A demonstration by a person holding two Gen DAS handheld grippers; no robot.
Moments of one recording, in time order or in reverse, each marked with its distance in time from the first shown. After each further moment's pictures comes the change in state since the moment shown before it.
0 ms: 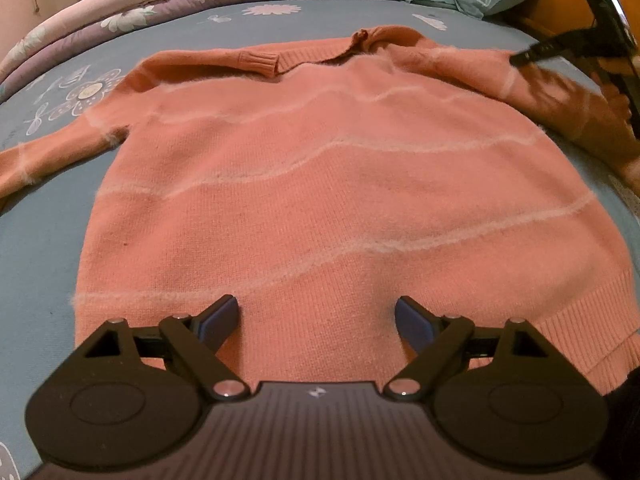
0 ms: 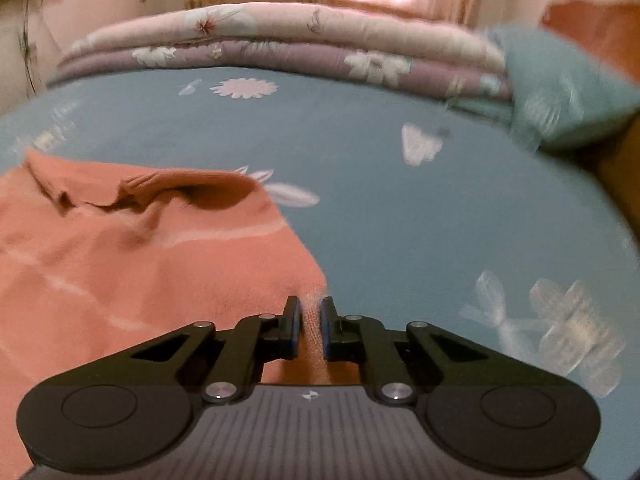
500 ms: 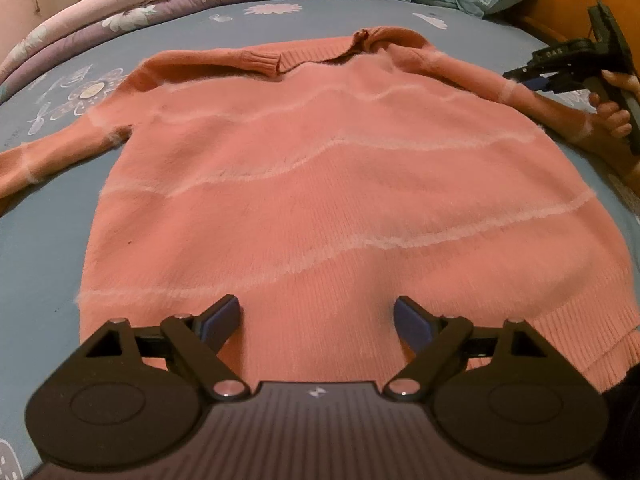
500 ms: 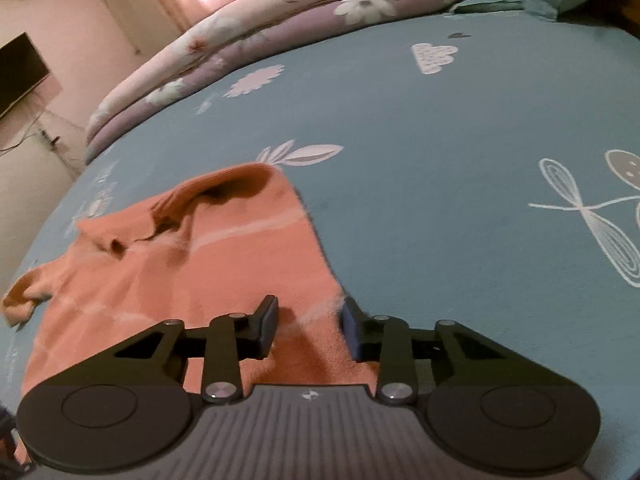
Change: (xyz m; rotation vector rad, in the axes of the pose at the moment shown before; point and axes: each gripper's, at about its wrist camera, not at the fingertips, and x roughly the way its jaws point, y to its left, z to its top) left arm -0.002 0.001 -0.002 -0.004 0.003 0.000; right arm 0.031 -0.059 -0.043 0.413 0.091 0.419
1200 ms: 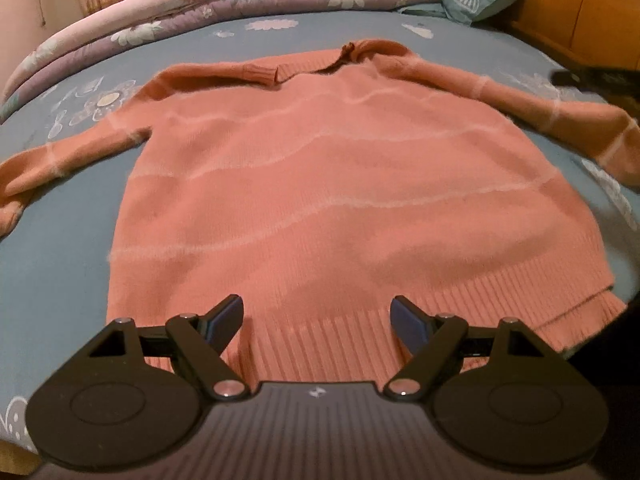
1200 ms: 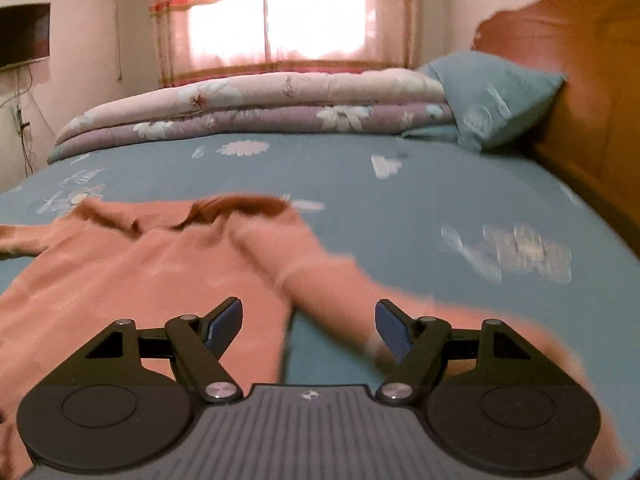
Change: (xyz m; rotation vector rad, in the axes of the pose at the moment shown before) left arm -0.043 -0.010 -0.027 0.015 -0.048 0.016; right arm -0.105 0.124 -0.104 -0.236 -0.322 -0.355
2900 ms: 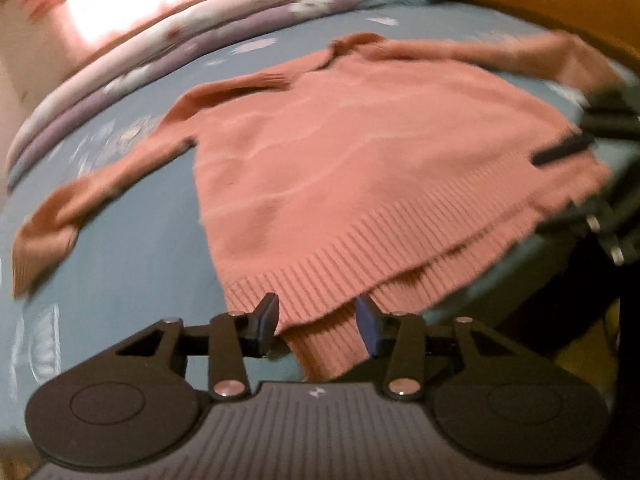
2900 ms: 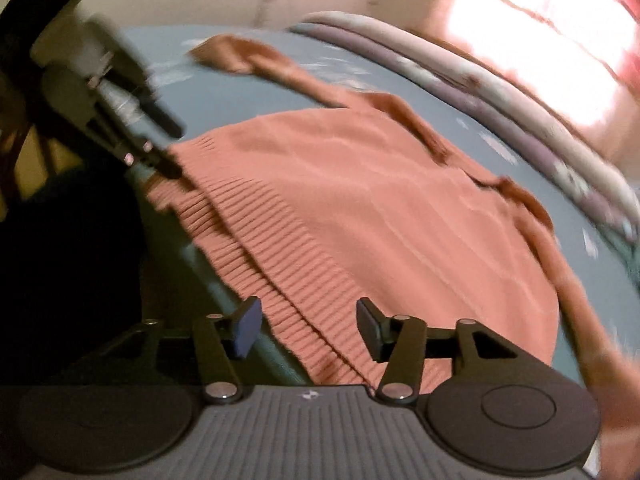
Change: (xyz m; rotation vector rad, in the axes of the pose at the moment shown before) left arm -0.059 0.046 -0.065 0.190 -0.057 0.039; right arm -0.129 0.218 -0.127 -0.576 0.132 0.354
